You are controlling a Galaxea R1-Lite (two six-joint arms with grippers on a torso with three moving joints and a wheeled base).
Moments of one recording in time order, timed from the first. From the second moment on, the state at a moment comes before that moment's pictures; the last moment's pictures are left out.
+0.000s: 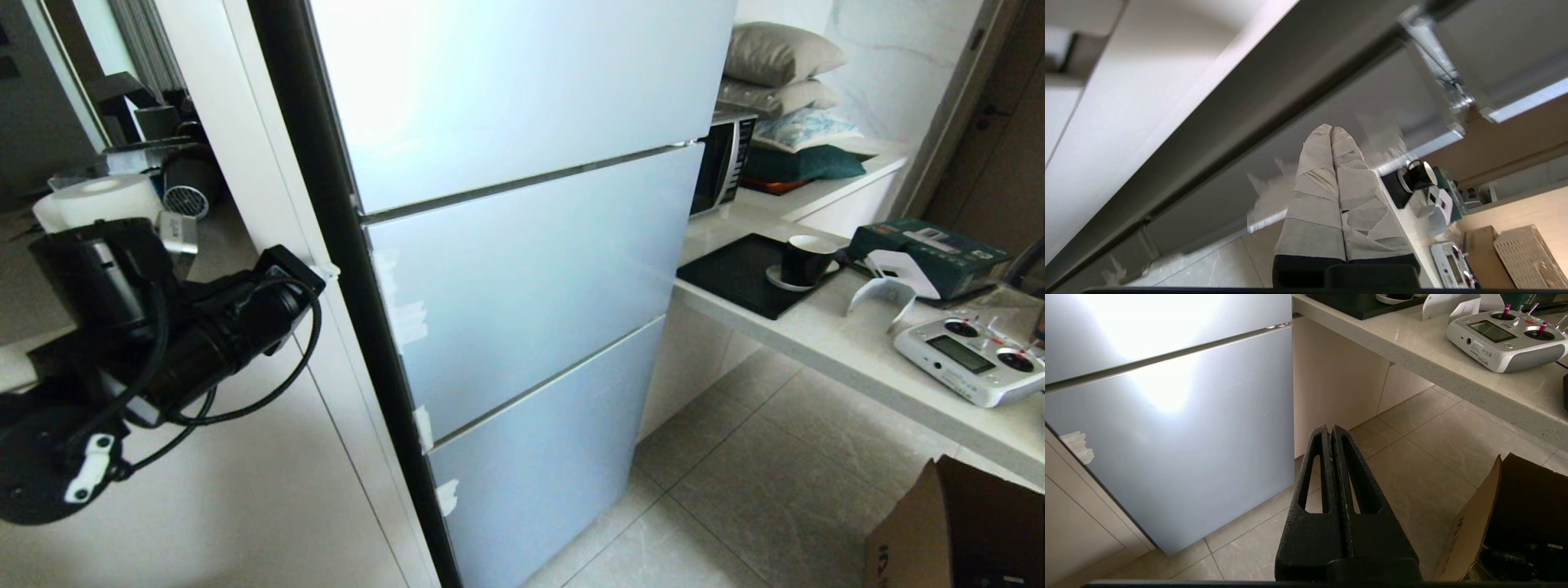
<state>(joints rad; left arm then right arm) -0.21 1.64 -0.75 -0.90 0.03 -0.73 0.00 0.00 0.00 0.00 0.00 0.00</state>
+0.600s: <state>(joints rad) -0.22 1.76 -0.86 -0.93 0.04 -0.73 0.00 0.00 0.00 0.00 0.00 0.00</state>
